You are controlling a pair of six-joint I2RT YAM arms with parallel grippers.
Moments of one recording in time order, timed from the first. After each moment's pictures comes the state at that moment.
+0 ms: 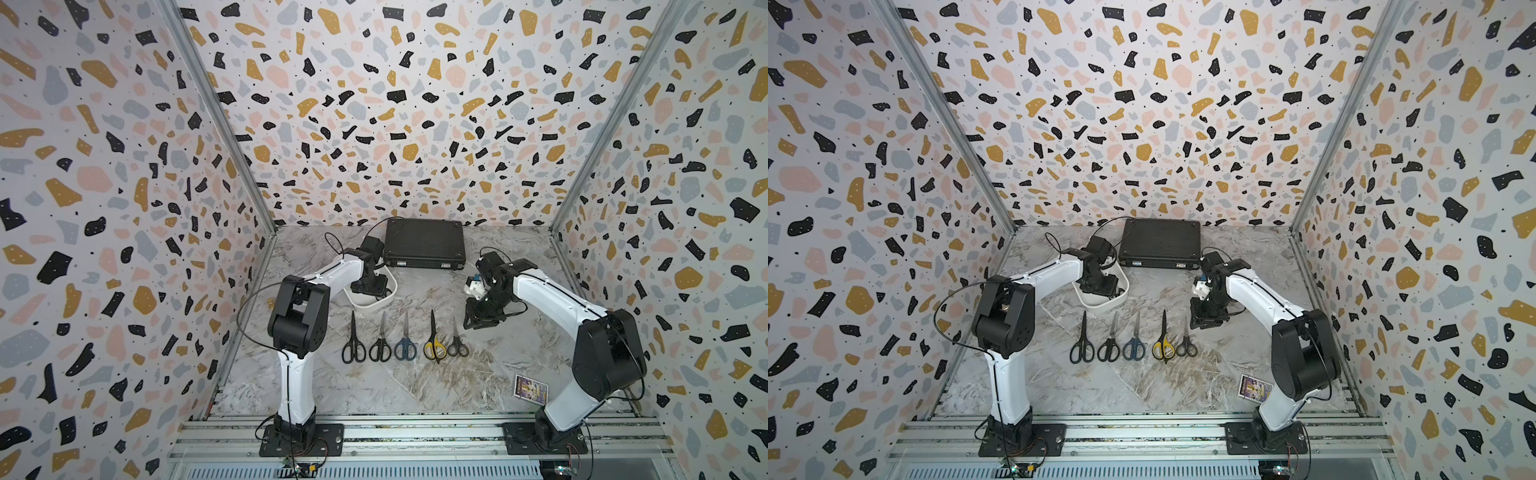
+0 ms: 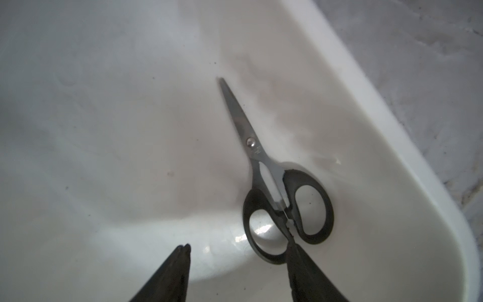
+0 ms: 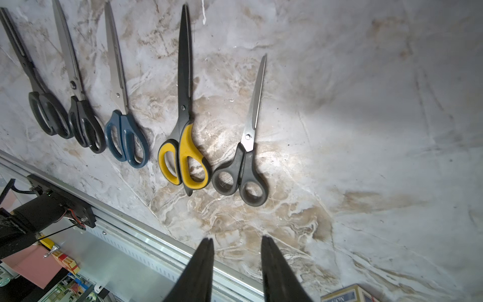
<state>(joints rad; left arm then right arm) -0.37 2.05 1.53 -0.74 0.01 -0.11 0.40 1.66 1.27 -1.10 -0.38 0.22</state>
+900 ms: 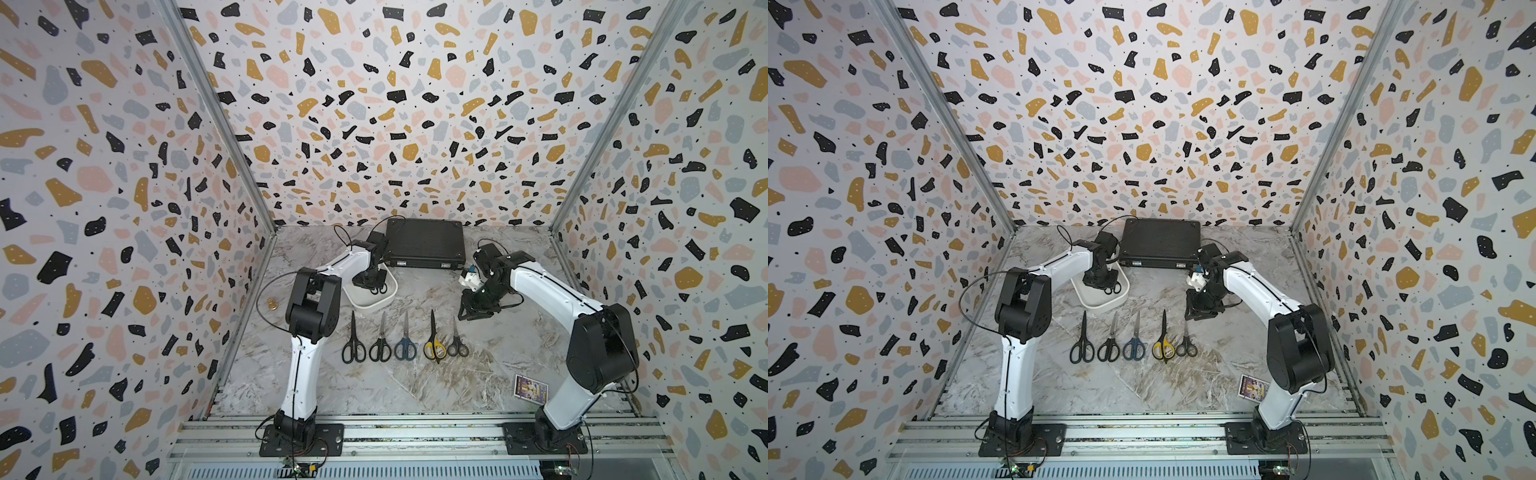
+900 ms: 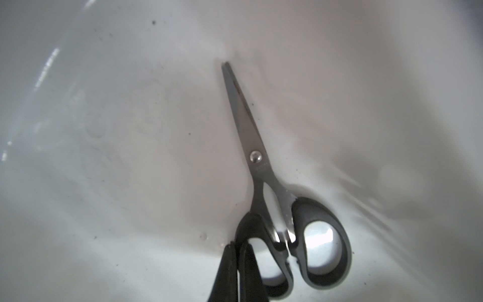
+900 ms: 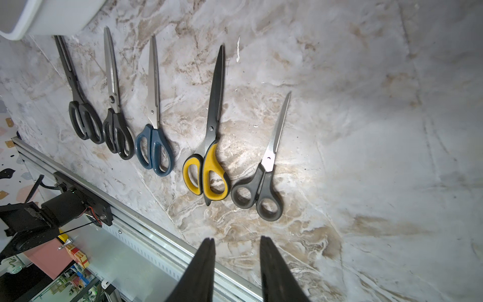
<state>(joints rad) -0.35 2.24 1.78 -0.88 -0.11 -0.11 0.40 1.70 1.36 -1.11 -0.43 0.20</state>
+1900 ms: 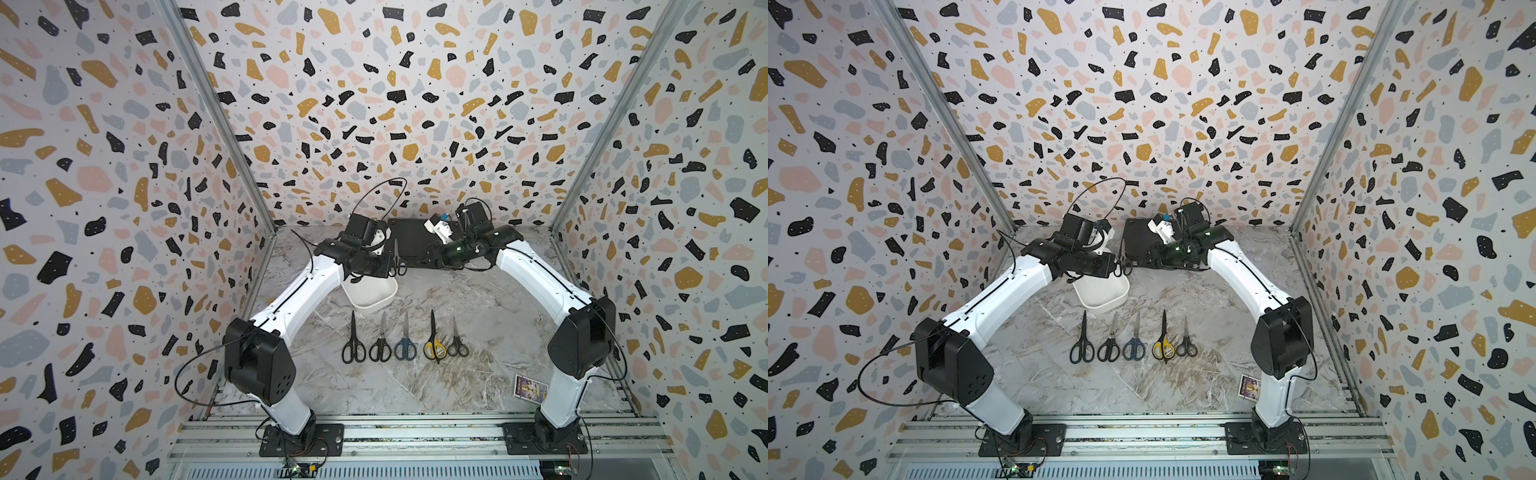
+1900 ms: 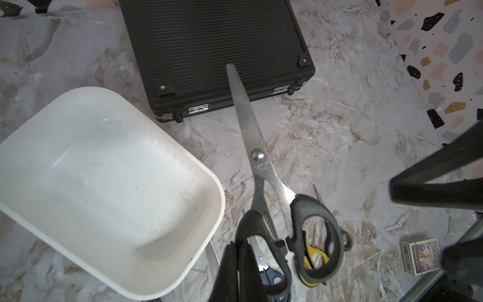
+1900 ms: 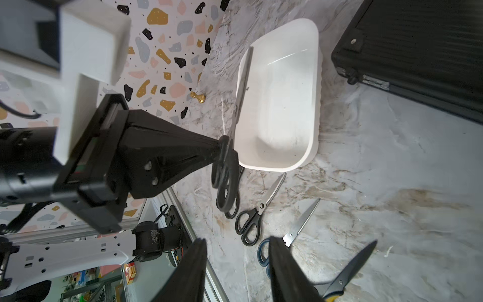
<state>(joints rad) -0.43 1.65 1.54 -0.78 0.23 -0.17 0.50 1.86 1.79 -0.79 -0.72 0.32</state>
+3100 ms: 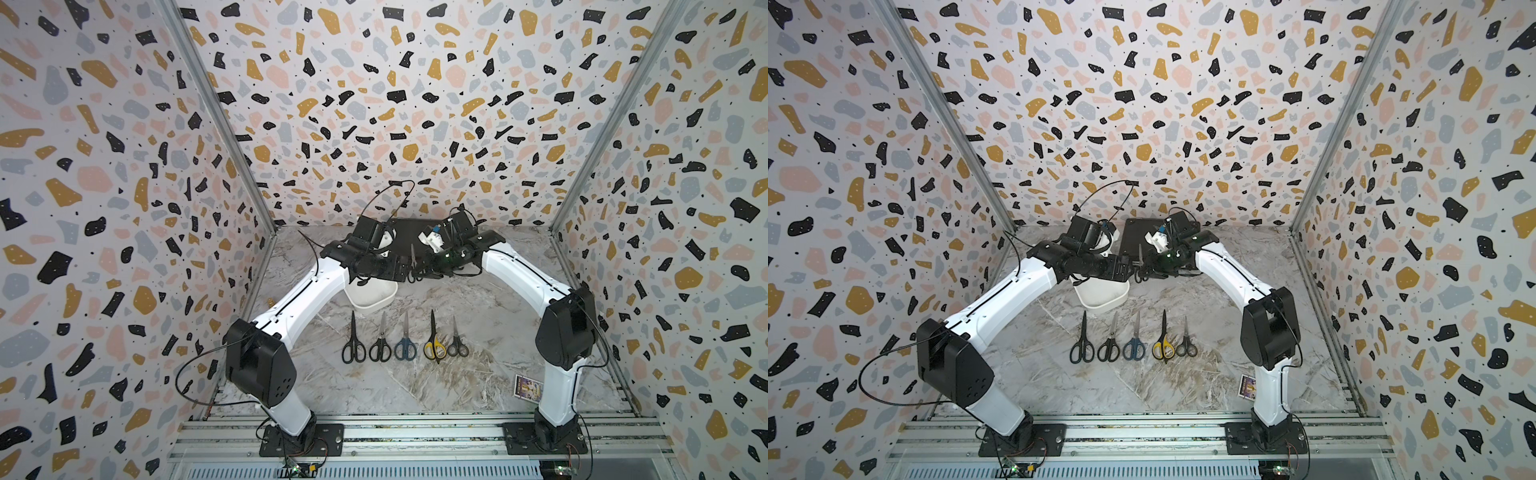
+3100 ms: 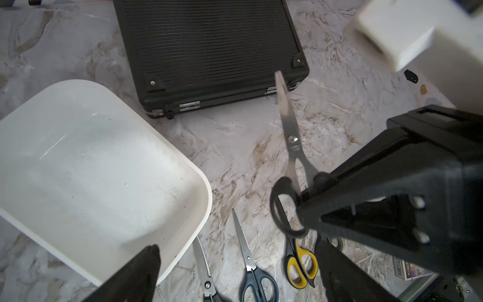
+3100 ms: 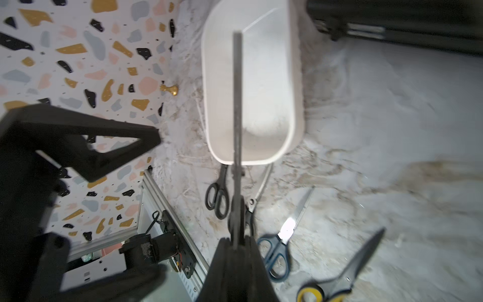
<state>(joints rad) -0.49 1.64 1.55 -0.79 0.15 -0.23 0.49 1.91 1.73 -0.81 -0.64 0.41</state>
